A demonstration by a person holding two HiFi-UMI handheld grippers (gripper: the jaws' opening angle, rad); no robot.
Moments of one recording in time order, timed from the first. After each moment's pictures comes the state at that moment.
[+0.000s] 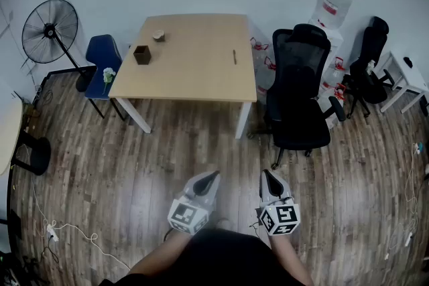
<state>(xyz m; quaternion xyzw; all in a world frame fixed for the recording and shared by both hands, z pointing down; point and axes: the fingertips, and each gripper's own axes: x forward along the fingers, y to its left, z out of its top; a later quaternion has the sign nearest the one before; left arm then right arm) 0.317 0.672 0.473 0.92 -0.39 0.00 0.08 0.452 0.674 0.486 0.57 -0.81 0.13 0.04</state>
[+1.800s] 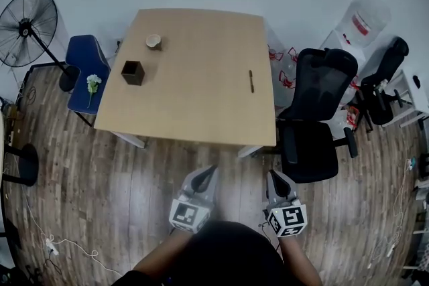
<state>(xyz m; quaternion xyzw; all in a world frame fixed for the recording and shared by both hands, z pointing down) 0.212 0.239 0.487 0.90 -0.42 -0.01 0.10 0.366 0.263 0.500 0.56 -0.81 0.11 0.13</state>
